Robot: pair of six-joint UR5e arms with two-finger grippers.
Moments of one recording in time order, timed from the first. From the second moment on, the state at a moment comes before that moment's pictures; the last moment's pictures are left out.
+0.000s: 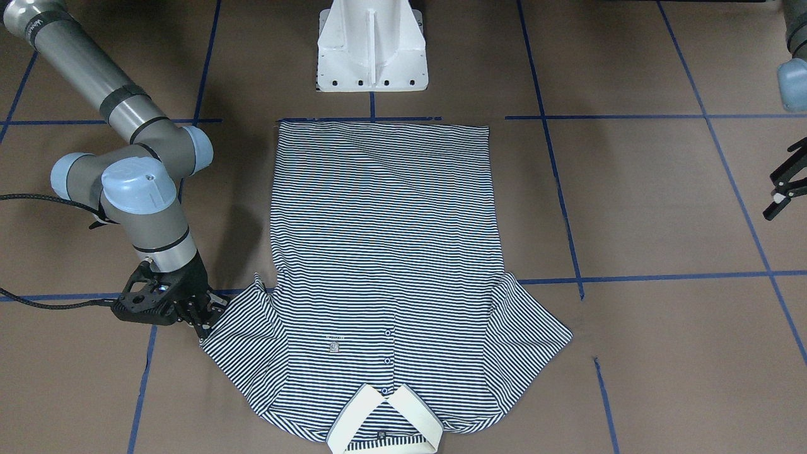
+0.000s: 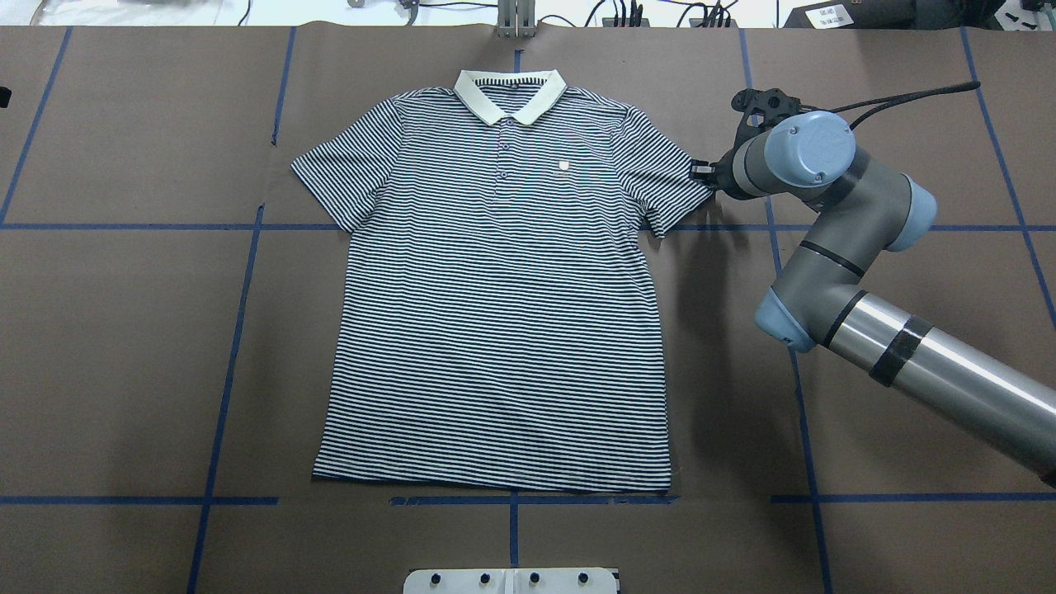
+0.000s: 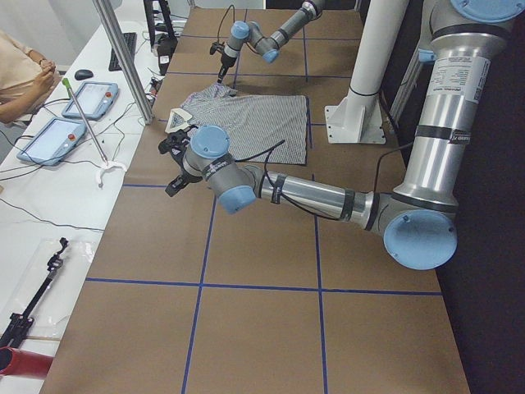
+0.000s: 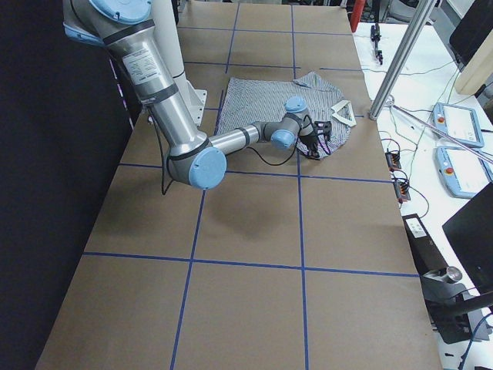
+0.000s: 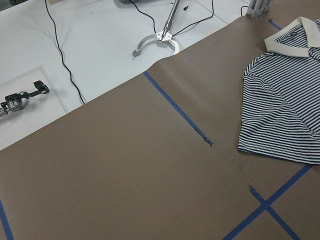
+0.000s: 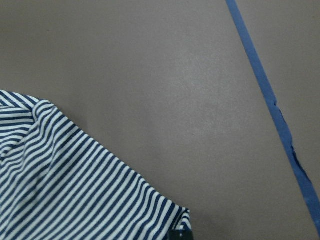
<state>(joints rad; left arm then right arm) -1.39 -1.73 -1.60 -2.36 -2.35 -0.20 0.79 -1.01 1.29 -0.98 1.70 1.23</state>
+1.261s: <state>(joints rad) -1.39 -1.72 -1.60 -2.36 -2.35 -0.21 0.64 -0.61 1.13 -1.34 1.44 1.56</state>
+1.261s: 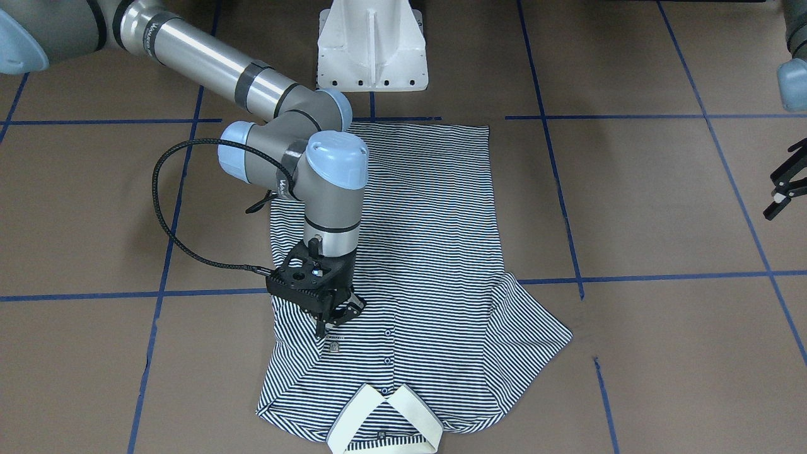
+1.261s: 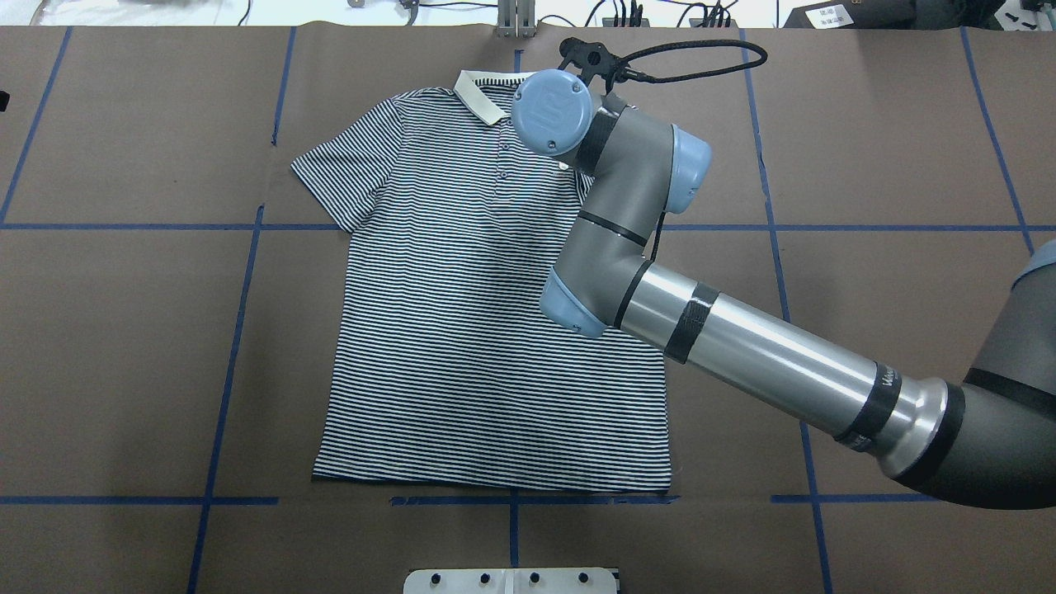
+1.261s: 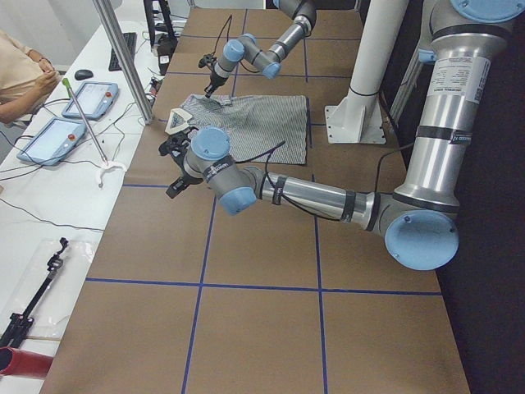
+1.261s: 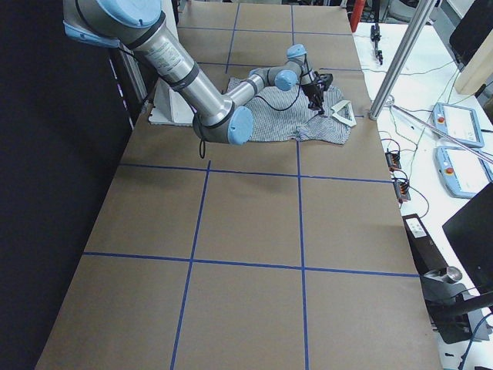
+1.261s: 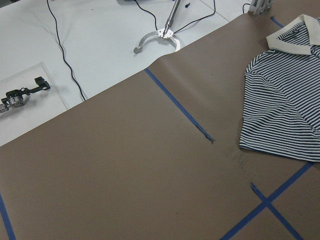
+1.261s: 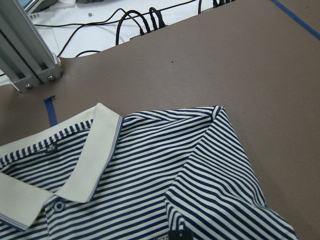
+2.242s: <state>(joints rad) -1.24 -1.80 -1.58 -2.36 -2.27 -0.51 0.88 -0.79 1.36 -1.34 1.86 1.08</state>
